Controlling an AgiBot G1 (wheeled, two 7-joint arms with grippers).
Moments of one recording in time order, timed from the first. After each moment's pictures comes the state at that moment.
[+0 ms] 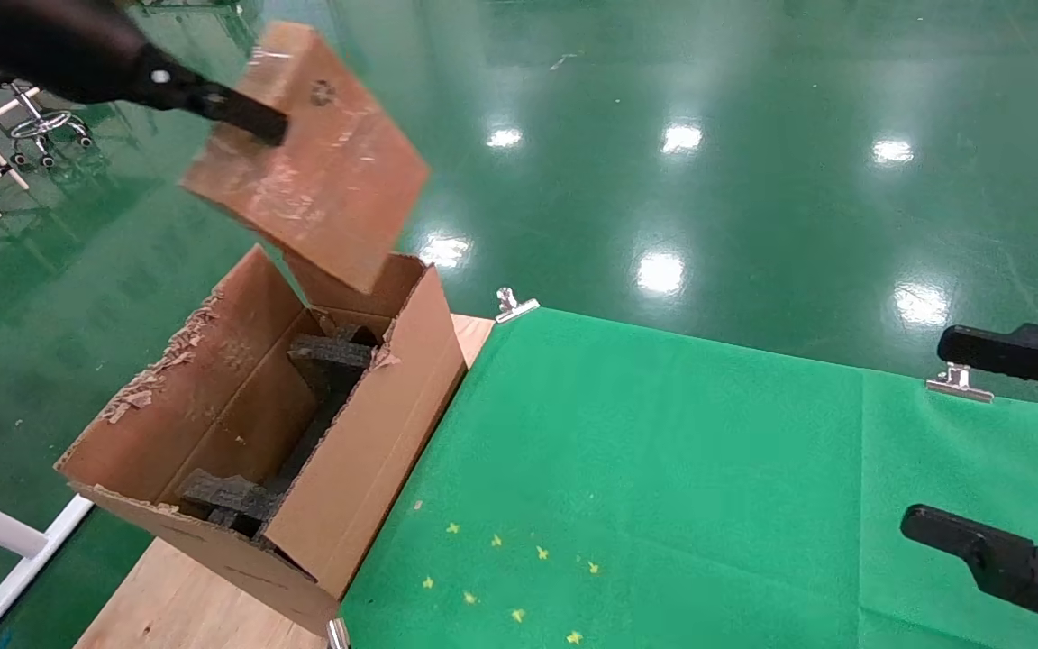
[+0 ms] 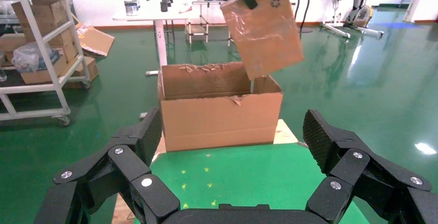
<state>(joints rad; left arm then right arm) -2.43 0.88 1.35 -0.27 1.54 1.47 -0.84 1.06 -0.56 -0.36 1.22 -0.65 -1.42 0.13</state>
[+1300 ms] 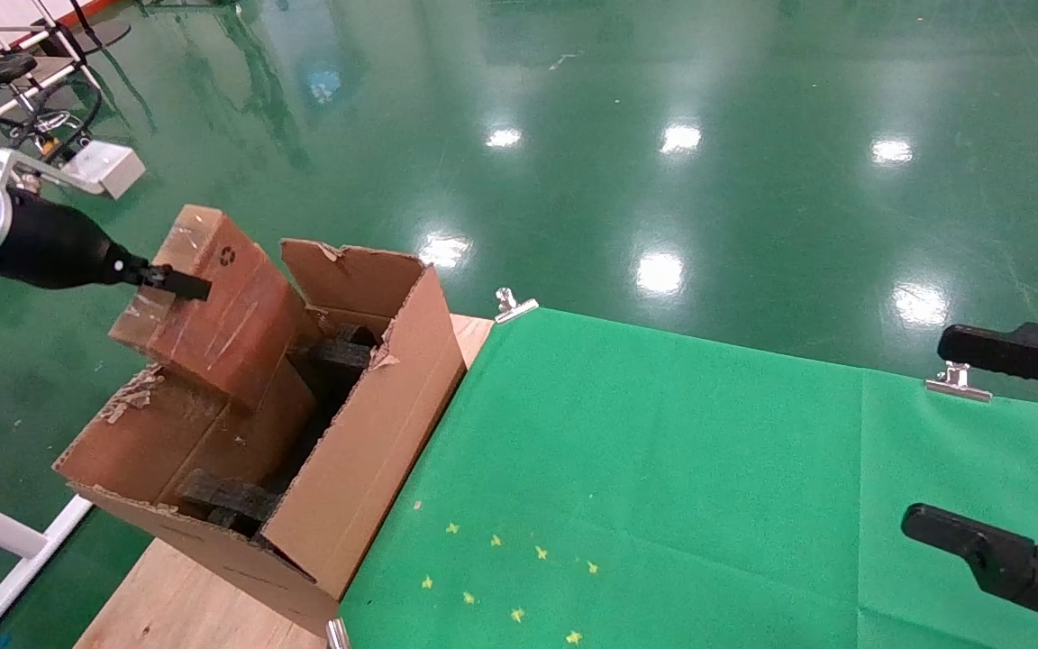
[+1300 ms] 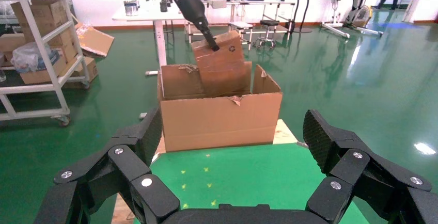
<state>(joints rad) -2.16 0.79 1.36 -0.01 1.57 1.20 -0.66 1.06 -0.56 -0.36 1.22 -0.65 -1.42 0.13</state>
